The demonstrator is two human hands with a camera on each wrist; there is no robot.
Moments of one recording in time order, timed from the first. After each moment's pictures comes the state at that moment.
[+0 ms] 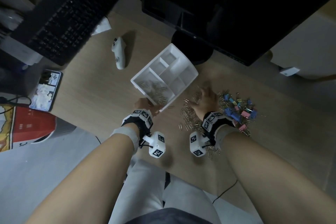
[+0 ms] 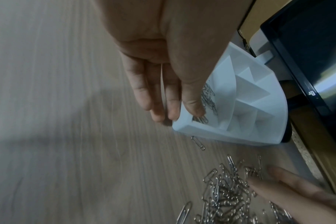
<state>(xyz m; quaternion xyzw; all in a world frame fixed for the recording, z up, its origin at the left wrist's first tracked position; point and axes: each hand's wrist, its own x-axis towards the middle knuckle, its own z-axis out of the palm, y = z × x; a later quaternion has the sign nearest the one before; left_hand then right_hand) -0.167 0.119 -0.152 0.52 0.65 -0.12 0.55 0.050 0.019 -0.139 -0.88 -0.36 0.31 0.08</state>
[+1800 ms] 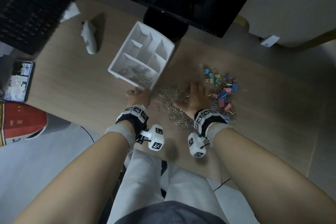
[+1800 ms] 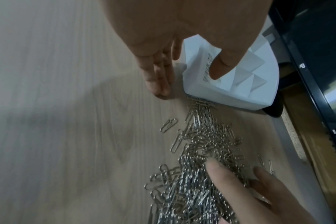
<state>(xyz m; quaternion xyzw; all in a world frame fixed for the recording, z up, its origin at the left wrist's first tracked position) -0.099 0.033 -0.127 0.36 0.75 0.10 0.55 0.073 -0.071 -0.128 -0.86 -0.43 0.29 0.03</state>
